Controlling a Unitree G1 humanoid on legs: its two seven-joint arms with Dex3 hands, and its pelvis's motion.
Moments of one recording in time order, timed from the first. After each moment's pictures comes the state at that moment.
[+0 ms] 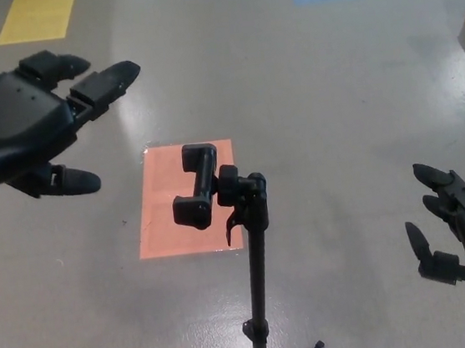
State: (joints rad) left_arm -0.88 0.88 -0.58 0.73 0.85 -0.62 0.32; right_arm -0.40 -0.27 -0.02 0.95 -0.15 -0.52 -0.08
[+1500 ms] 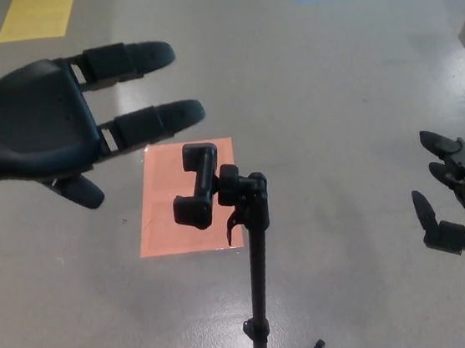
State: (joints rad) left_arm -1.08 1.00 -0.88 0.65 1.26 -0.80 0.85; right_arm -0.48 -0.30 -0.03 0.98 -0.15 -0.54 -0.07
